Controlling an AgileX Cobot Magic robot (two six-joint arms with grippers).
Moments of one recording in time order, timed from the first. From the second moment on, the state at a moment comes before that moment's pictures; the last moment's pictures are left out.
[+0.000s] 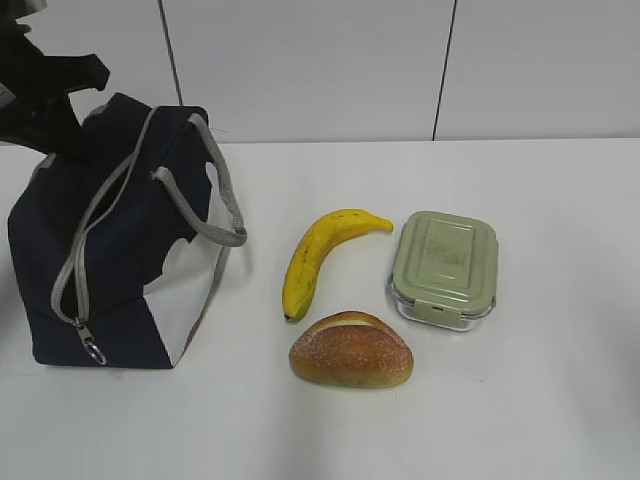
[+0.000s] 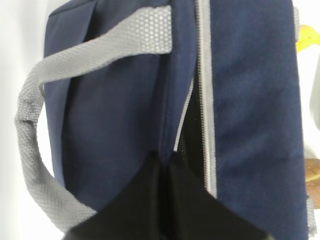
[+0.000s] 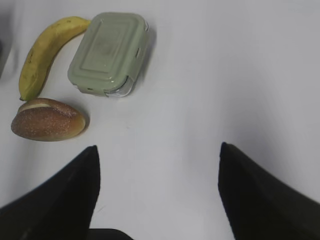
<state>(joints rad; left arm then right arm) -0.10 1.70 -1.48 -0.27 1.06 0.06 -0.13 0.53 -0.58 0.24 0.91 -0.13</state>
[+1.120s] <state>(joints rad) -0.10 1.70 -1.48 -0.27 1.06 0.06 -0.13 1.74 -1.07 0.80 0.93 -0.62</state>
